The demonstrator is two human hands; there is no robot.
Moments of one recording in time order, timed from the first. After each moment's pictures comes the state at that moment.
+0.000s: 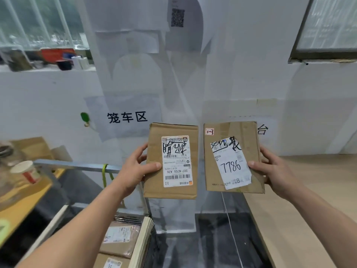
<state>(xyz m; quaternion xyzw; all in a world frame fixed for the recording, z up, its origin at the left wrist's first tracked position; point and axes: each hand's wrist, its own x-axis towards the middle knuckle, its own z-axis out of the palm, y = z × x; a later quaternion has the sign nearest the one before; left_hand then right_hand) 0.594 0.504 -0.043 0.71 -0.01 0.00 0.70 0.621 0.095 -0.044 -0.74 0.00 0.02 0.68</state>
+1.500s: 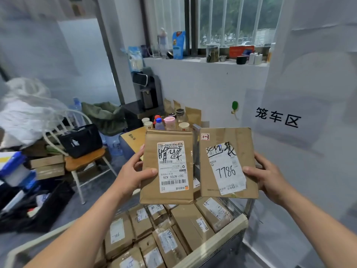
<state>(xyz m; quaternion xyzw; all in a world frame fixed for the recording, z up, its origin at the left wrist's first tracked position) 0.266 0.641 -0.040 0.64 0.31 0.30 0.63 0.599 0.412 -0.052 -0.62 -0.29 0.36 0.63</state>
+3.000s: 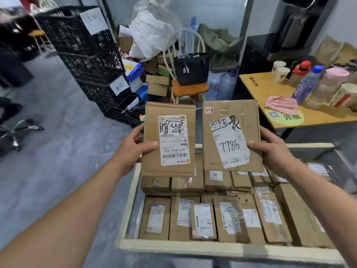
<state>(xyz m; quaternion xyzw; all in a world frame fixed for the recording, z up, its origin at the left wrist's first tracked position) -0.171 0.718 -0.127 0.48 0.58 0.39 0.54 0.232 0.720 -0.156 -0.57 -0.41 0.55 0.45</state>
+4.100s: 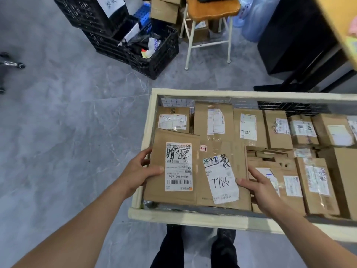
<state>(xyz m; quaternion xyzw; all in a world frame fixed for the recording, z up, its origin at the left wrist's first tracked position) -0.272 0.671 -0.360 0.32 0.67 0.22 0.63 0.093 0.638 -0.408 -0.68 -0.24 0.64 0.26</state>
